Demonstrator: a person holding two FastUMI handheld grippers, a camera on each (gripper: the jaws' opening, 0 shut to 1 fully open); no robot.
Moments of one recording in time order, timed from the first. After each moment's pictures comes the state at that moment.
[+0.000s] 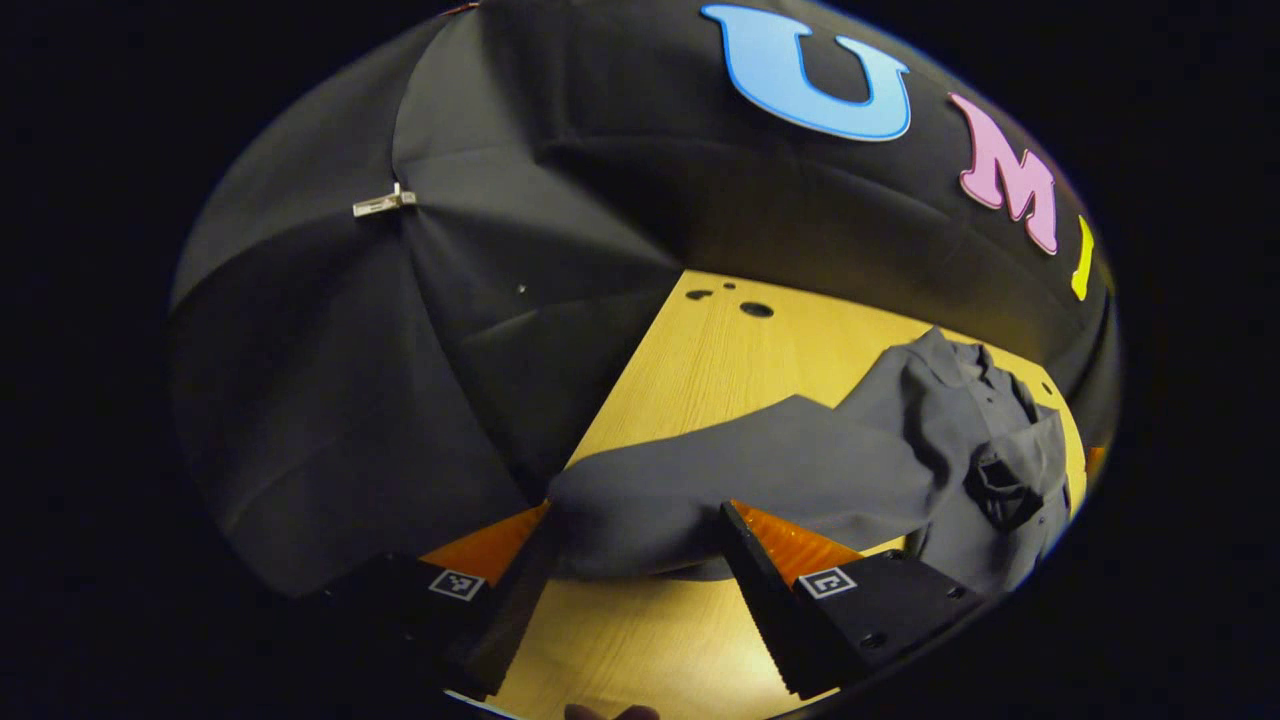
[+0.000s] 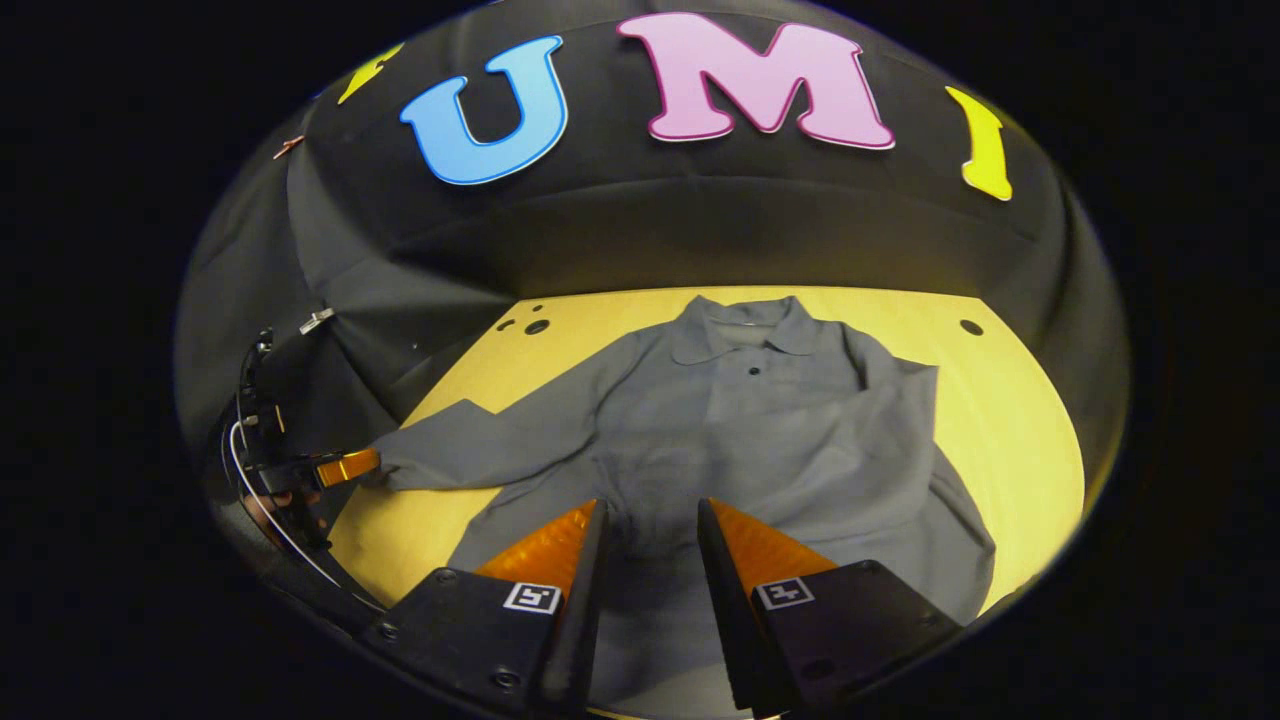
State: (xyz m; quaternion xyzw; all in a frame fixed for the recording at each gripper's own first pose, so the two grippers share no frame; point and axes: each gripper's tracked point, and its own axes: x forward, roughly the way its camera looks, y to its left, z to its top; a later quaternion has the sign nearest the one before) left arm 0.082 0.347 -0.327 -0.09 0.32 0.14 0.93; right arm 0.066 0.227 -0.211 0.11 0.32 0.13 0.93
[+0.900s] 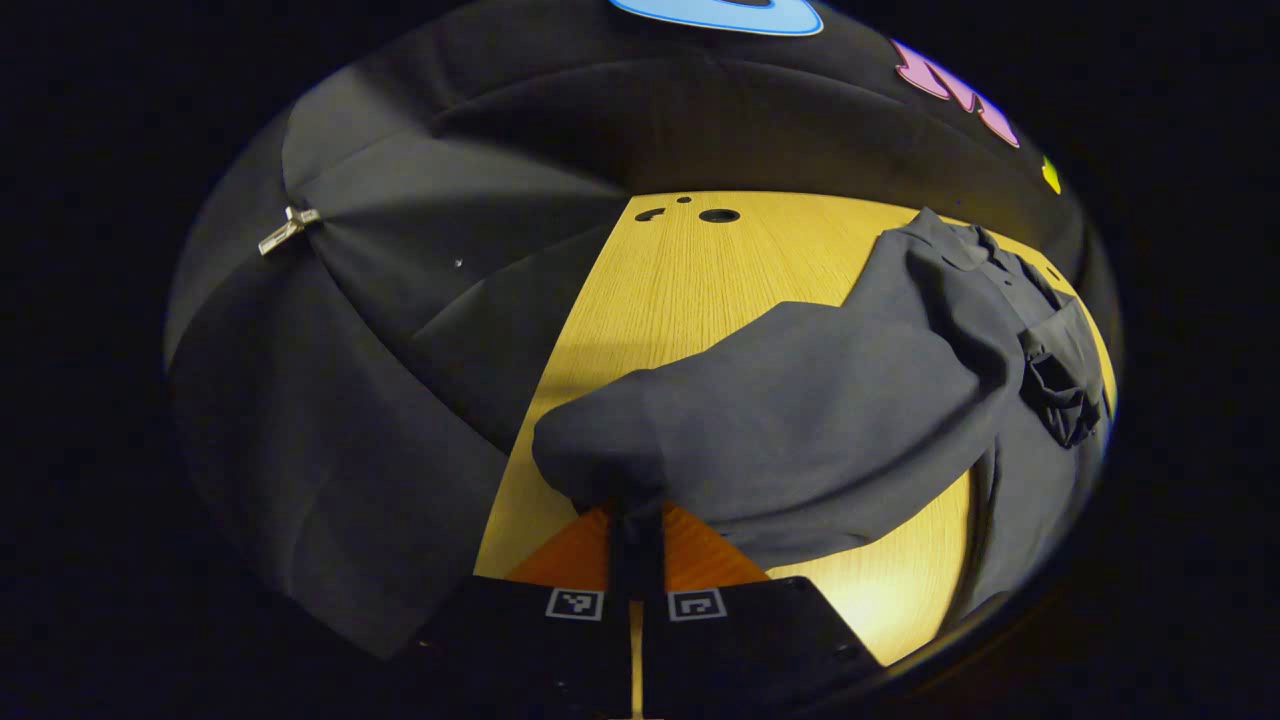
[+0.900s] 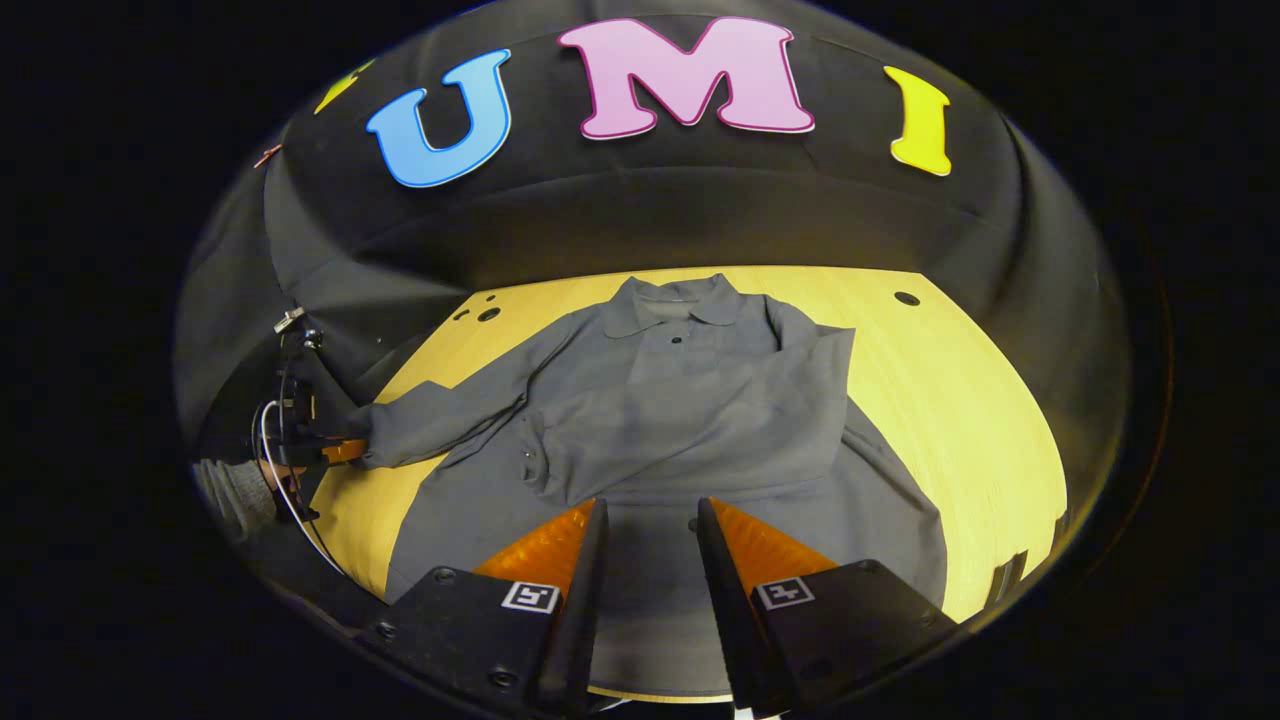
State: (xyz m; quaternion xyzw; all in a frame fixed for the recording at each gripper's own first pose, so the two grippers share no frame) left arm 0.103 0.327 -0.368 0.02 0.42 0.10 0.90; right arm 0.027 0.160 -0.225 0.12 0.33 0.09 0.93
